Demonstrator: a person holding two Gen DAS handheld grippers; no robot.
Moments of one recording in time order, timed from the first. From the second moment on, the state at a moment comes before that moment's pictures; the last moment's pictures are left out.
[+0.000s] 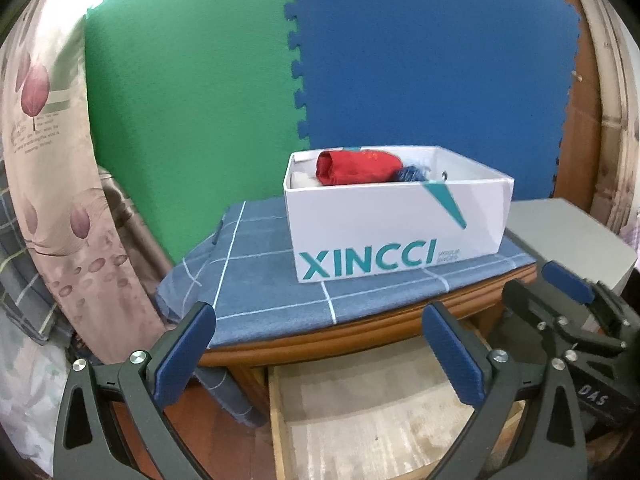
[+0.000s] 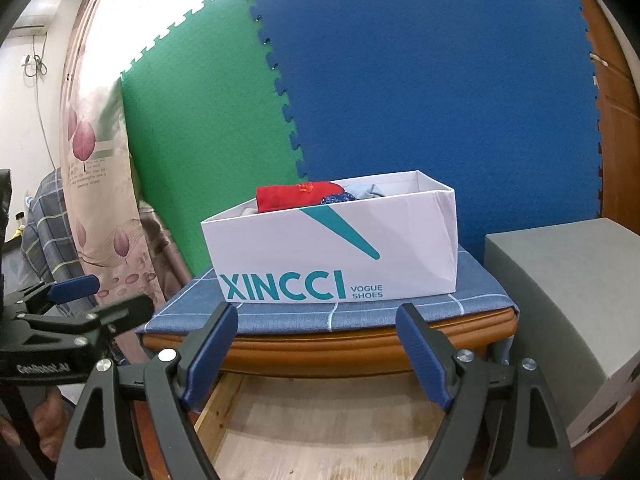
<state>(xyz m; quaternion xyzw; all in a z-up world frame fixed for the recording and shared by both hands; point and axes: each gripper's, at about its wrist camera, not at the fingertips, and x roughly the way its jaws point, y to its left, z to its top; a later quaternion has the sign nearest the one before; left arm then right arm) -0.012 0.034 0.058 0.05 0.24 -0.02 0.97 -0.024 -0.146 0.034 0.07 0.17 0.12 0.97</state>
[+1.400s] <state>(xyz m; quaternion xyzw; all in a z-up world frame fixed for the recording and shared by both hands) -0.007 0.034 0.054 0.04 0.28 -0.04 0.96 -0.024 -0.144 0.031 0.07 0.18 0.13 0.97</state>
